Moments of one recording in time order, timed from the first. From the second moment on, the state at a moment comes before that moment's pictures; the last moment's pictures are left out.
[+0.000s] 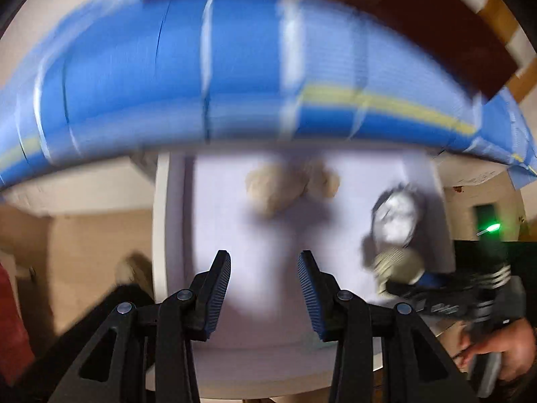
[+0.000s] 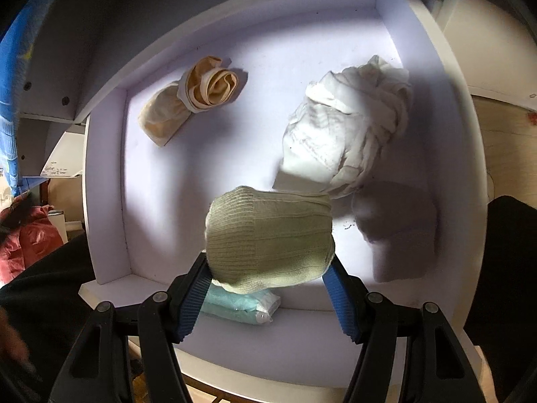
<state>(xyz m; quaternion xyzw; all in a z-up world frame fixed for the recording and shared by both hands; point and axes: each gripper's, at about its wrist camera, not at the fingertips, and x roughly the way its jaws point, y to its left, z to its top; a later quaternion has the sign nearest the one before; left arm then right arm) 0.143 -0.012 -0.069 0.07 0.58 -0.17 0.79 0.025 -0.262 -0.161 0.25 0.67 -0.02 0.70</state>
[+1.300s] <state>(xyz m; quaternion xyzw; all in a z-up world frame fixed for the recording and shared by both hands) 0.099 -0.067 -0.182 0.13 0.73 -0.25 0.62 -0.014 -0.317 0.009 0.34 0.52 -0.02 0.78</state>
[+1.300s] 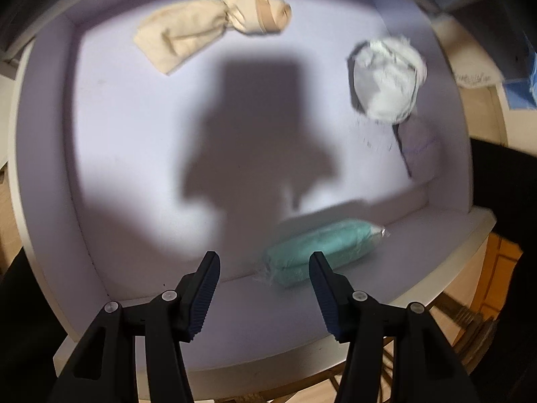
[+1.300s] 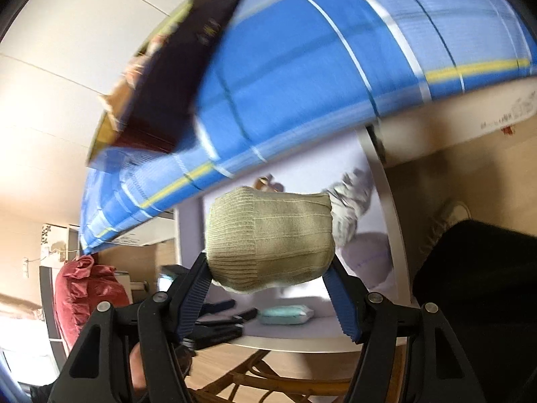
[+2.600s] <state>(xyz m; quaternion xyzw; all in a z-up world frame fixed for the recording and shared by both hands) 0.097 -0.066 -0.217 0.12 0.76 -0.24 0.59 0.209 -0.210 0.101 0.07 0.51 0.02 0.85</state>
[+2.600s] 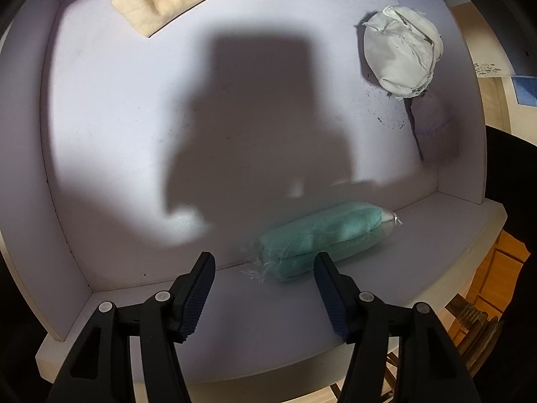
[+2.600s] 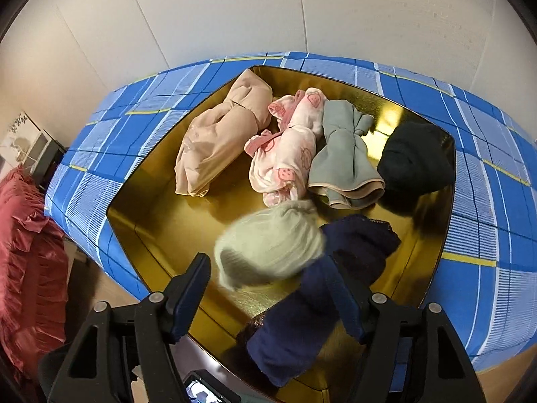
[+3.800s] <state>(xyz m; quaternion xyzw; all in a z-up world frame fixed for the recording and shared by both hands) 0.142 0.007 -0.203 -0.06 0.74 -0.13 0.66 0.032 -0.198 -0.151 0.08 0.76 0.09 0.65</state>
